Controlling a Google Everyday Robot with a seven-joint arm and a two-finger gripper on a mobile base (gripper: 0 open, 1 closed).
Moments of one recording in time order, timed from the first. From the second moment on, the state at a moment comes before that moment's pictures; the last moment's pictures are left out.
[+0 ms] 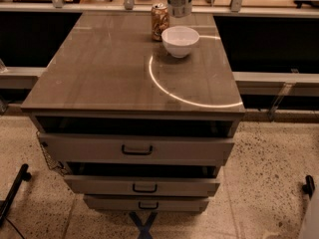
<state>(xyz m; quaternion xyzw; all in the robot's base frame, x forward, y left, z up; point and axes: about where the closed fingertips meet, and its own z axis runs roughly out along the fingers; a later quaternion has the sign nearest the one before) 0.719 -0.061 1.123 -0.42 0.67 0.19 0.59</state>
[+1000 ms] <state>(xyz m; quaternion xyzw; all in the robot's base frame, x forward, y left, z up) 0.762 -0.060 1.106 -0.37 0.69 0.17 0.60</state>
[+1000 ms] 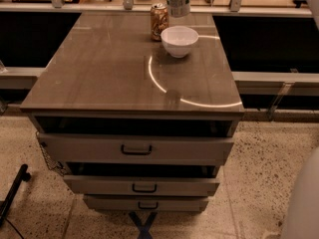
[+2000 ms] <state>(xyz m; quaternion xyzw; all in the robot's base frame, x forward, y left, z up) 0.823 -0.091 1.059 -0.27 0.71 0.16 0.63</state>
